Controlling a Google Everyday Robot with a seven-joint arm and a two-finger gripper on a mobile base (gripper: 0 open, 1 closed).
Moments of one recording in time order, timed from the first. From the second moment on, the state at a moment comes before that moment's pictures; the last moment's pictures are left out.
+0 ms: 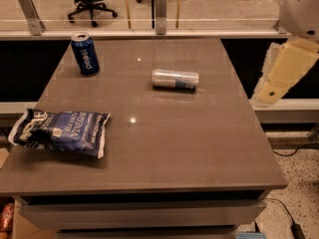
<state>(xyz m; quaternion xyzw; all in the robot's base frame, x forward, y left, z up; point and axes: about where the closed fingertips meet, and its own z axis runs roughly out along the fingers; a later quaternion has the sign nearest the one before) 0.449 -0.167 1.037 -0.63 0.73 -0.09 0.27</state>
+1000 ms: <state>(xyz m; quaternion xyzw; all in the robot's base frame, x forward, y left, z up) 0.521 -0.133 0.969 -0.67 0.70 -0.03 0.25</state>
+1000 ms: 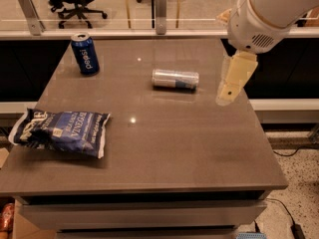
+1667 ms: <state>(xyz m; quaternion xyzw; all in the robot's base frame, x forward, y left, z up) 0.559 -0.116 0.928 -0.68 0.69 -0.01 0.23</state>
